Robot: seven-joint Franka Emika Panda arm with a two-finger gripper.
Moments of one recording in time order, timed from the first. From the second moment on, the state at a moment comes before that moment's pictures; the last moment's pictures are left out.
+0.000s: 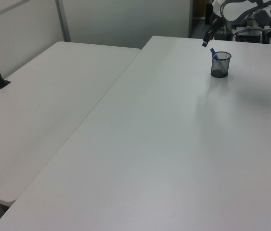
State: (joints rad) arm -0.47 0.24 0.00 -1.85 -0.09 2.53 -0.26
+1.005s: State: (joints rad) arm -0.07 0.04 0.05 -1.72 0.02 1.87 -0.06
